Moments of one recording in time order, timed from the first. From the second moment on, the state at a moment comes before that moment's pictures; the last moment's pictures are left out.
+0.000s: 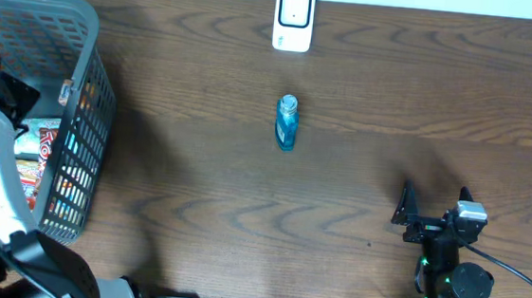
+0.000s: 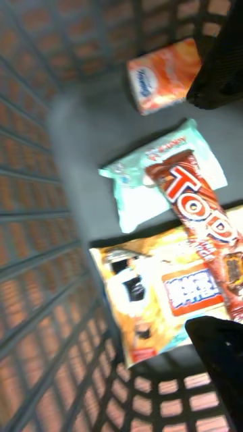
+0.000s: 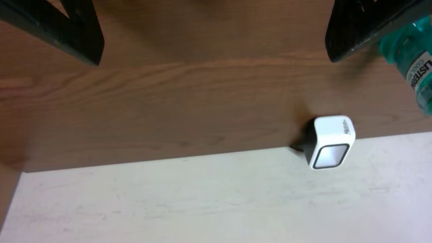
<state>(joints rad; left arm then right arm) 0.55 1.57 1.41 -0.94 -0.30 -0.57 -0.11 0.02 0.01 -0.06 -0.10 0.12</state>
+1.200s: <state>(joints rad) 0.55 1.77 1.12 -0.68 -0.14 -0.17 -0.11 0.02 0.01 -0.06 -0.10 0.12</state>
